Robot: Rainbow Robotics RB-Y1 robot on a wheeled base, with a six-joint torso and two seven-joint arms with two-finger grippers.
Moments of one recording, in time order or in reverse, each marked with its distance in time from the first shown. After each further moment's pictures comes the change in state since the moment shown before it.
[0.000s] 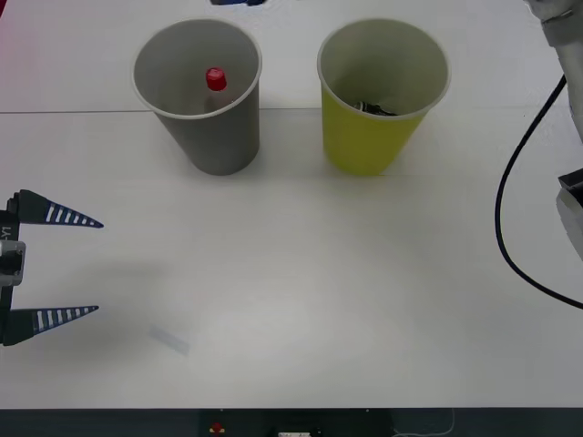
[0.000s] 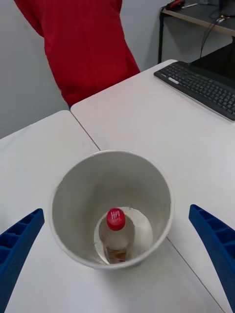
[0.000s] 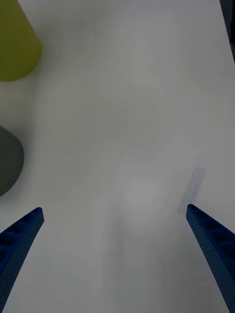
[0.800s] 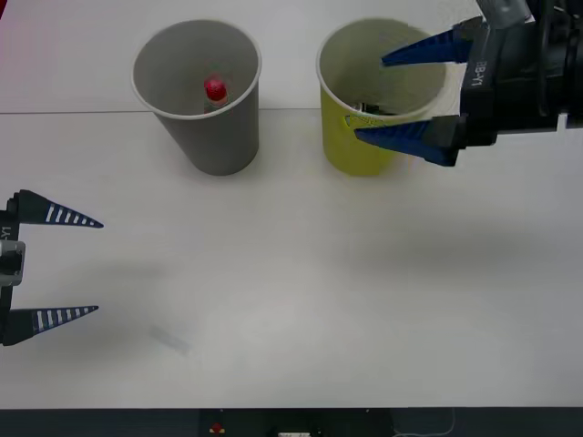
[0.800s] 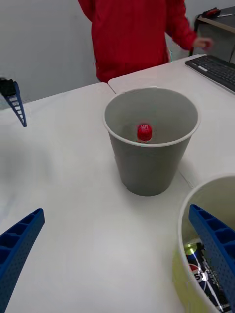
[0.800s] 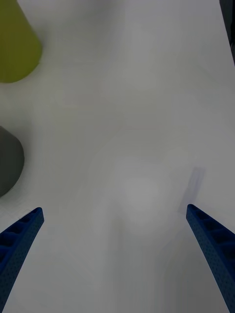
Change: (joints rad) right arm 0.674 -0.286 -0.325 -0.529 -0.423 -0.067 0.320; left arm 0.000 0.000 0.000 0.000 0.000 0.000 0.000
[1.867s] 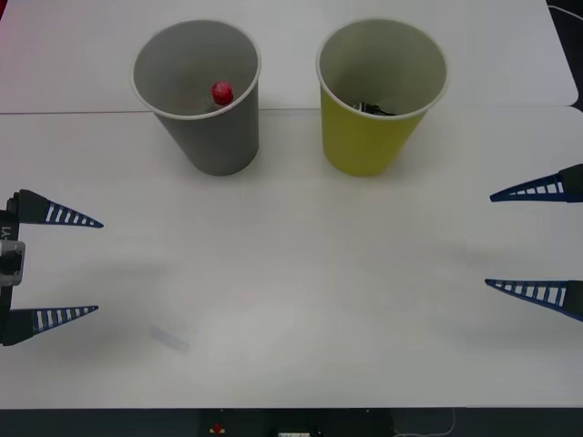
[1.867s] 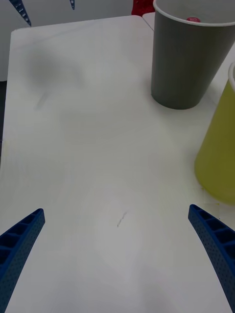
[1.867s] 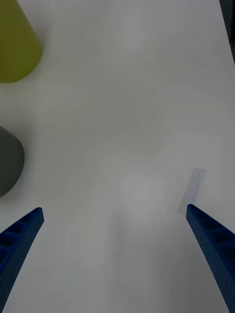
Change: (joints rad) right arm 0.611 -0.126 -0.286 0.094 -0.296 -0.118 0.720; left arm 0.000 0.000 0.000 0.000 0.000 0.000 0.000
